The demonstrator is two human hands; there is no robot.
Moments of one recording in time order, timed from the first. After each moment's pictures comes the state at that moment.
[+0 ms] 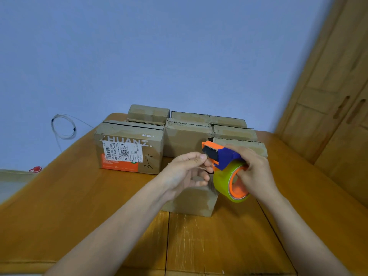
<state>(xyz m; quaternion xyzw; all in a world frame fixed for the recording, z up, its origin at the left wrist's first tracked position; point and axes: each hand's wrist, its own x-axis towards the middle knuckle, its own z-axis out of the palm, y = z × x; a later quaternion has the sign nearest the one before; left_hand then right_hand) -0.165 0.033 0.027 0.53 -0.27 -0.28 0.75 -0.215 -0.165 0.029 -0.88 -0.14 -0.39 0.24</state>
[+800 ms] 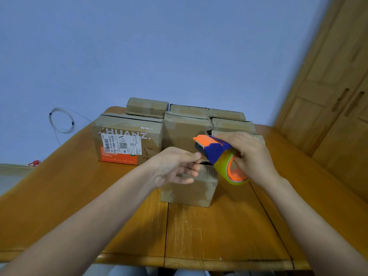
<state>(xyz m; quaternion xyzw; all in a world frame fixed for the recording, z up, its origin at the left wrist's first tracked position) -0.162 0.052 0.038 0.64 -0.19 -0.32 0.67 -0.210 -0.171 0.044 -0.90 -0.20 -0.37 0.06</state>
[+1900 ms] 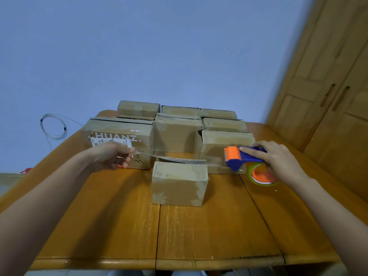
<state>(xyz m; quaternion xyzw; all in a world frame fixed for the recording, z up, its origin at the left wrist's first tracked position) -0.071 0.145 0.021 0.80 -0.12 -0.26 0.53 -0.228 -0.295 0.015 -0.95 -0.10 -0.27 -0.12</state>
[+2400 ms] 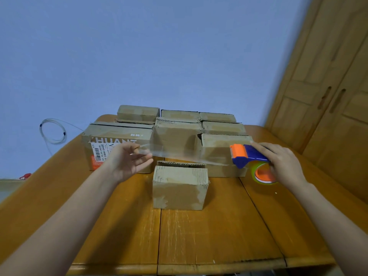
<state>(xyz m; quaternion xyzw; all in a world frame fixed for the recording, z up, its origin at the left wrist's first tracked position) -0.099 0.102 0.016 0.49 0.00 -0.21 0.85 -0.226 -0.307 0.004 -0.93 -0.05 -0.36 -0.09</state>
